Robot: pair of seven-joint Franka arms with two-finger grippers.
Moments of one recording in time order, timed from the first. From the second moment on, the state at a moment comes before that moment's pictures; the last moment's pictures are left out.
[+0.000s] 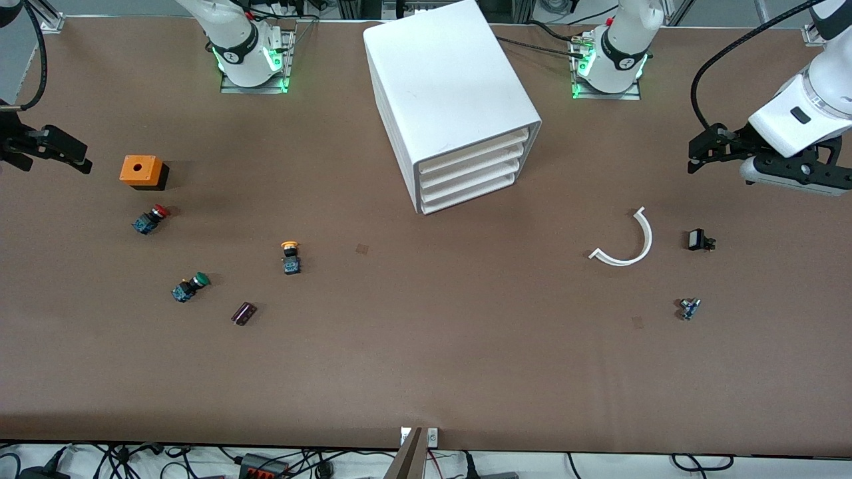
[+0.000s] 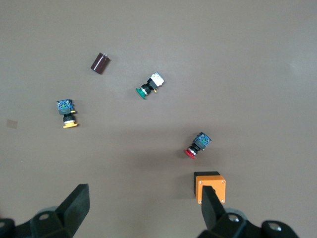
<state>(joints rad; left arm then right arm) -0.02 -0.03 -0.05 -1.70 -0.02 1.66 0.12 -0.04 -0.03 -0.04 -1.68 -0.04 1.67 -0.05</state>
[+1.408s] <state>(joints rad) -0.10 0.01 -0.07 -1.70 -0.11 1.41 0.13 0.01 0.11 -0.02 -1.69 0.01 1.78 -0.05</state>
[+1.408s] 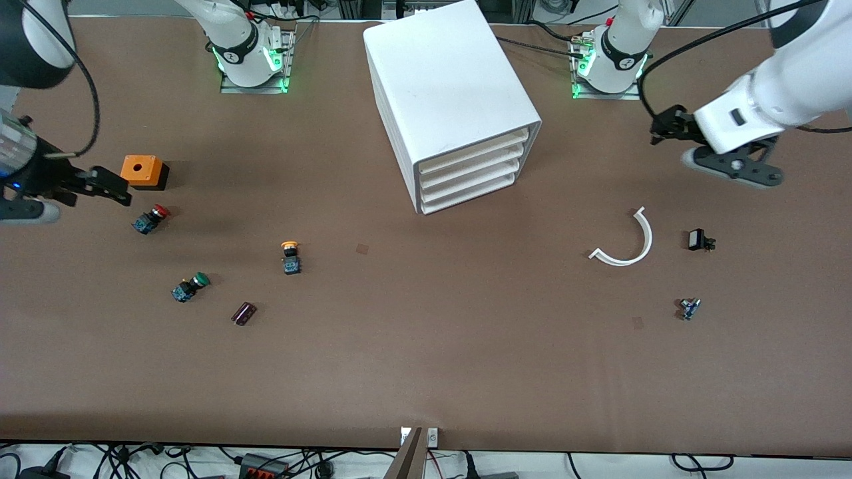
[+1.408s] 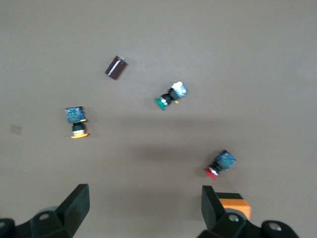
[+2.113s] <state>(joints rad) -0.14 0.26 -0.11 -1.72 -0.65 1.50 0.22 0.20 0.40 -0.02 -1.70 0.07 1.96 0.04</state>
